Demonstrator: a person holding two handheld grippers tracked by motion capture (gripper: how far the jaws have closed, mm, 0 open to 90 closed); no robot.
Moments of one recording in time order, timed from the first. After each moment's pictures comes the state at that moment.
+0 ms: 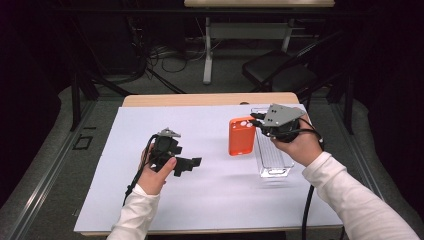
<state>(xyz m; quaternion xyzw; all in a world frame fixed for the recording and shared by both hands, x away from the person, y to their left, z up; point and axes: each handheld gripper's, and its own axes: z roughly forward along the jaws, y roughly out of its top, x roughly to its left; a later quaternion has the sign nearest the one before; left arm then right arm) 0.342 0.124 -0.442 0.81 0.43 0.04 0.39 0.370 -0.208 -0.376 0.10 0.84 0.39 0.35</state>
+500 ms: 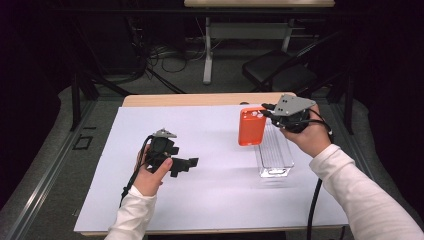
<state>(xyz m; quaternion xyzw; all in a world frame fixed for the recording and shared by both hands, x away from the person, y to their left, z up) 0.339 0.133 -0.439 0.81 0.43 0.04 0.40 0.390 -0.233 -0.369 0.13 0.84 0.38 0.38</state>
